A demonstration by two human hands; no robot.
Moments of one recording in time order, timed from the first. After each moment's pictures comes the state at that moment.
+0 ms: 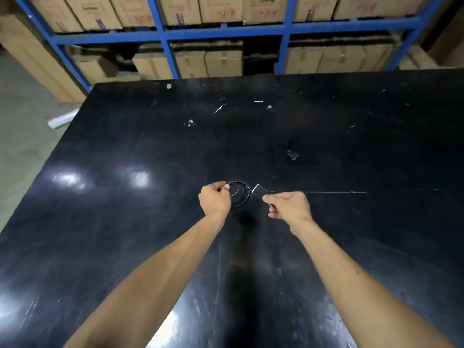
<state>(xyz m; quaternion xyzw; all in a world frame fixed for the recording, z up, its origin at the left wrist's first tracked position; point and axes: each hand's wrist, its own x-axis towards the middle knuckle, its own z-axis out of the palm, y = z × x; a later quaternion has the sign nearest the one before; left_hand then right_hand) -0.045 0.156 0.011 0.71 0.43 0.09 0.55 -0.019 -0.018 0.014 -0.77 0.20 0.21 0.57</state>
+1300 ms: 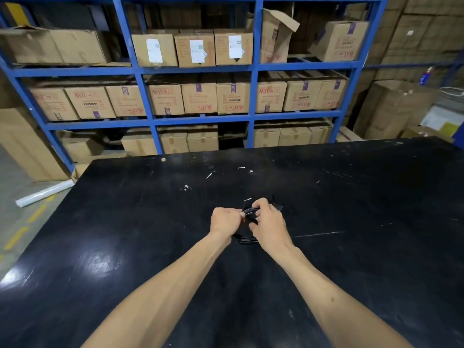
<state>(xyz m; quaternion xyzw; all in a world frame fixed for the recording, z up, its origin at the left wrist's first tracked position) -0.053 0.183 0.103 0.71 0.24 0.01 0.66 -0.072 0.056 0.120 -0.94 -0.07 -0.02 0.35</state>
